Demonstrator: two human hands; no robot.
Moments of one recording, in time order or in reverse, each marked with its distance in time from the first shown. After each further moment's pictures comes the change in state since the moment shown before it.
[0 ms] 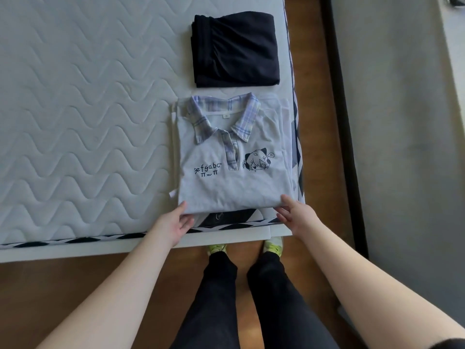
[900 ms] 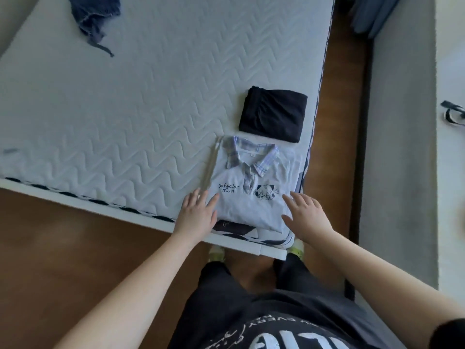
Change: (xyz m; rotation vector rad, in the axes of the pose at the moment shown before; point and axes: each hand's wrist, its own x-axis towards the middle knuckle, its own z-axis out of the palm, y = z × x) left_hand -0.208 0.001 0.044 1.852 0.421 1.043; right_hand -0.137 -0.128 -0.014 -2.075 -0.054 -1.232
